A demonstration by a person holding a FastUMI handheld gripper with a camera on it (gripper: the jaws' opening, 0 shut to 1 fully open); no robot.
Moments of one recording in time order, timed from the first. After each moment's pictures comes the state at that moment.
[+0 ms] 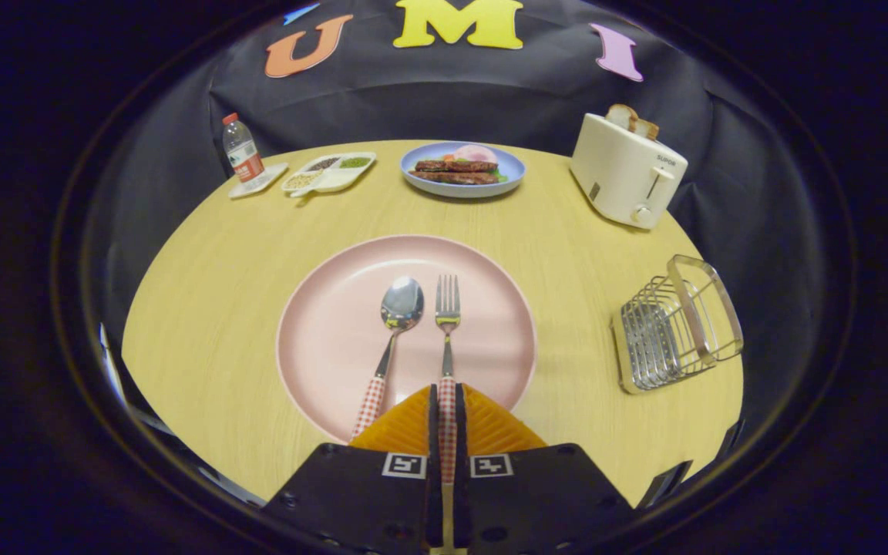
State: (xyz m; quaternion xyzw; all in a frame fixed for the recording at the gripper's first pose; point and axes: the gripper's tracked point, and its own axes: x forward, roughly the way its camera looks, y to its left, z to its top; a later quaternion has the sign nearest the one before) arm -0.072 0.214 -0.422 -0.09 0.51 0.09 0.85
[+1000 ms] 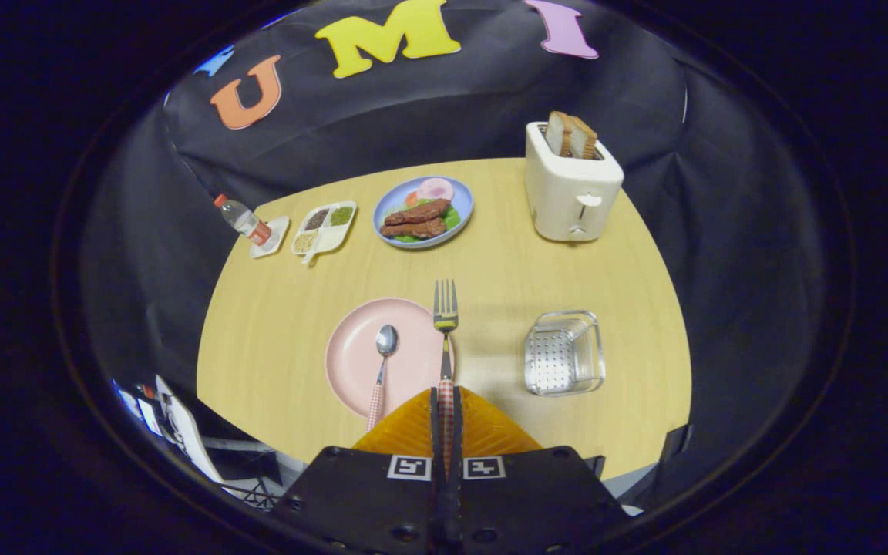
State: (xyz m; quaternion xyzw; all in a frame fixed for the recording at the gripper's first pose) arm -0.034 0.116 -0.237 -0.01 0.60 0.09 0.79
